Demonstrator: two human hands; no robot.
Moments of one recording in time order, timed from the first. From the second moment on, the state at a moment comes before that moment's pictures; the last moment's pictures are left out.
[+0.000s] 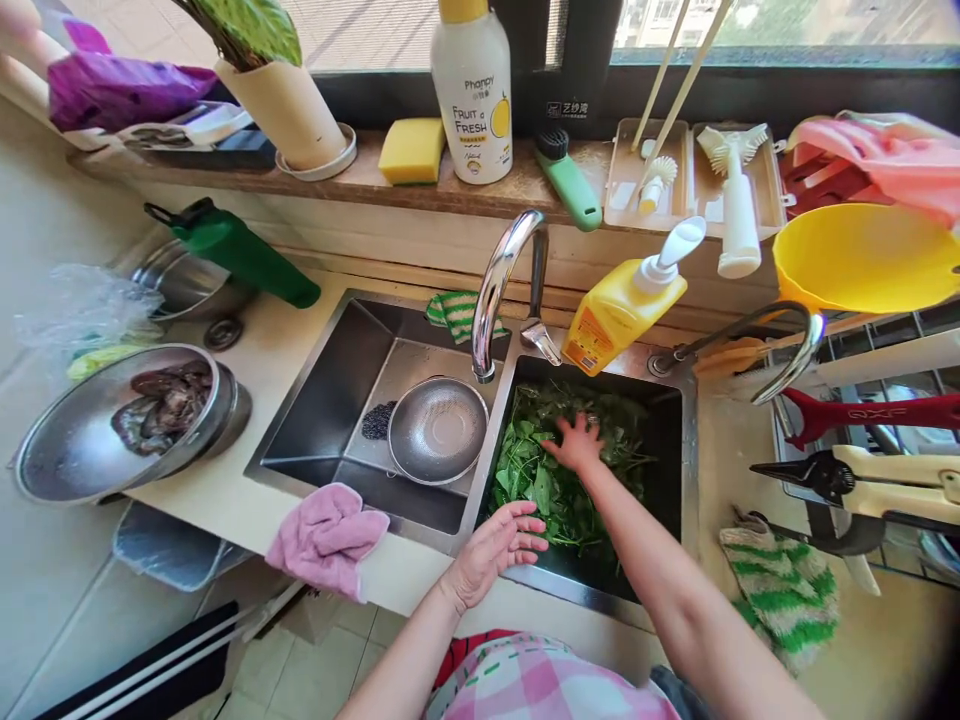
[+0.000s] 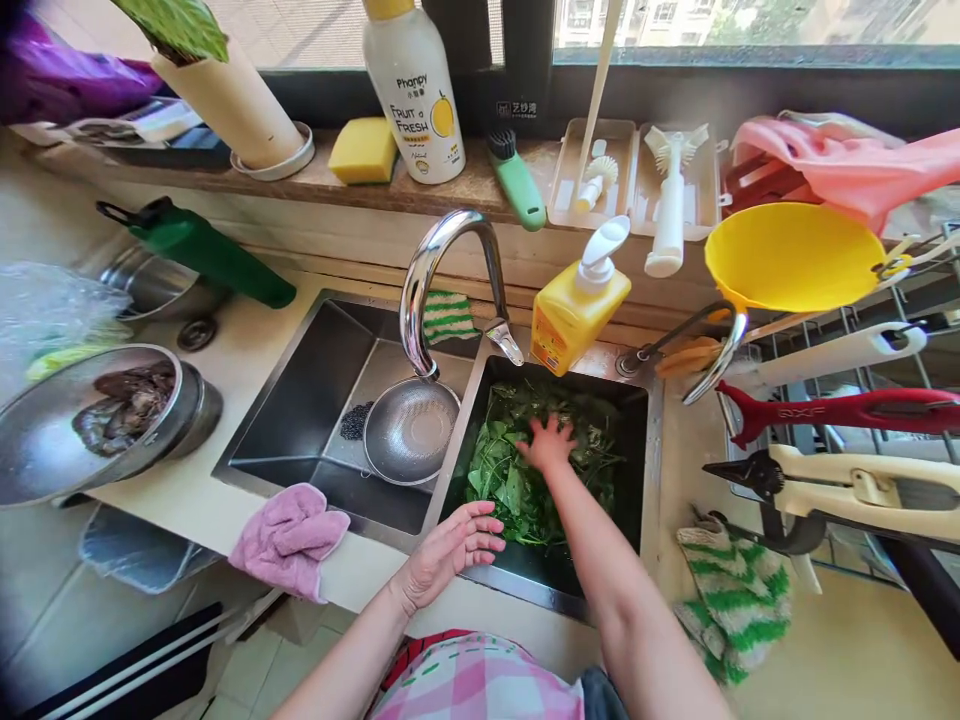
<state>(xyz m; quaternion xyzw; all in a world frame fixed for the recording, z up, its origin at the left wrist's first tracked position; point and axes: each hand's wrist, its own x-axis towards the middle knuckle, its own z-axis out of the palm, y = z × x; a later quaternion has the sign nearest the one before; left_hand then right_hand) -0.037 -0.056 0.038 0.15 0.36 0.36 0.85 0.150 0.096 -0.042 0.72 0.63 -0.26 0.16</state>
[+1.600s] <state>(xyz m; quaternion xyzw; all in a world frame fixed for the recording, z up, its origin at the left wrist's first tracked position) -0.027 -0.056 0.011 0.74 0.58 0.03 0.32 0.170 0.067 0.000 0.61 0.69 -0.28 0.26</state>
